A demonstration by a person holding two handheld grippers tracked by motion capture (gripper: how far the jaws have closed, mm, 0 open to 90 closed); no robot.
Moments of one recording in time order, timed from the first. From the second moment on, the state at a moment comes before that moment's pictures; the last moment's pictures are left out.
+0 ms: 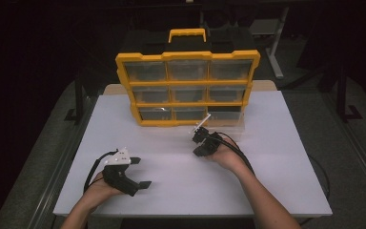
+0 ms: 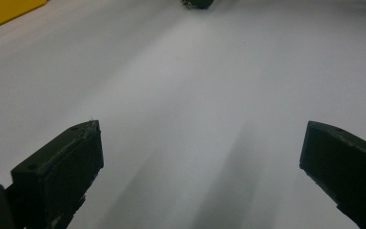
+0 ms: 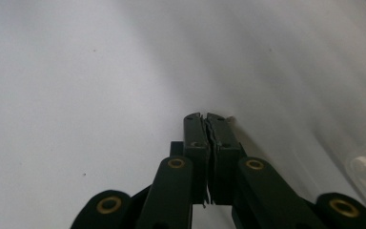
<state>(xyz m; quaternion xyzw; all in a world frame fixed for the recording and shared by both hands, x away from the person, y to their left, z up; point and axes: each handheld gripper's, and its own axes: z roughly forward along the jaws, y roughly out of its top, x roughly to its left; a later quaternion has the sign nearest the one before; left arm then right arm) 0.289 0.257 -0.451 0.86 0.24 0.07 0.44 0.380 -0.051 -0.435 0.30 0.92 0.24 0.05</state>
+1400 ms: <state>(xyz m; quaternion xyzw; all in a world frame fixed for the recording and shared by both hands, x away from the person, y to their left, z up) 0.290 0.255 -0.452 0.86 0.25 0.06 0.43 0.370 -0.078 -0.362 0.29 0.90 0.31 0.06</state>
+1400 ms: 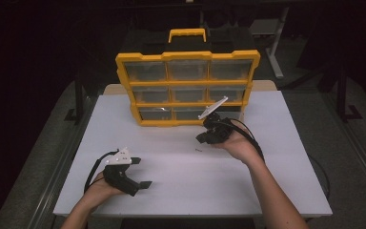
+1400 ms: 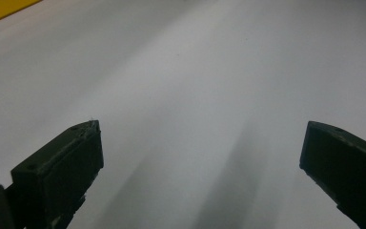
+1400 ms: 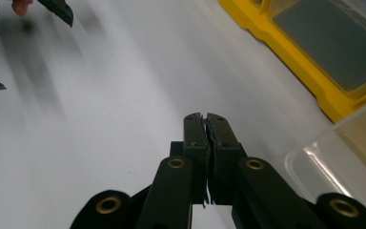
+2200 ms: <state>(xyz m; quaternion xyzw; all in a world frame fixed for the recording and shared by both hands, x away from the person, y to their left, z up) 0.290 0.256 -0.452 0.86 0.25 0.06 0.44 0.375 -0.124 -0.333 0.33 0.87 0.35 0.11</state>
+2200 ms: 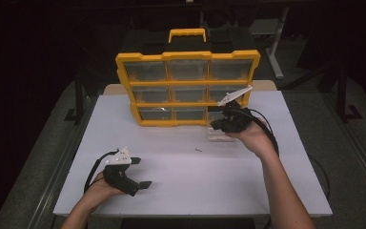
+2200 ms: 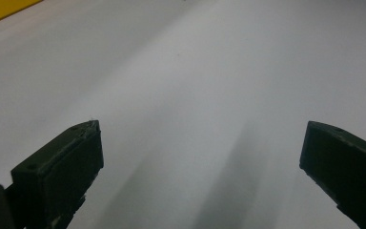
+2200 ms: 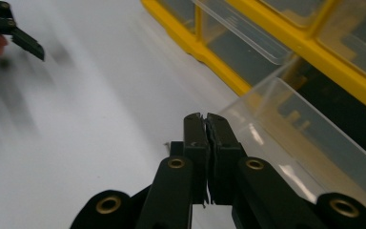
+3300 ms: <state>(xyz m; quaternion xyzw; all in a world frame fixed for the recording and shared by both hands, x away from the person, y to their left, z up) 0.289 0.256 -0.452 0.86 0.25 0.06 0.44 0.402 -0.145 -0.363 0.39 0.85 0.32 0.13</state>
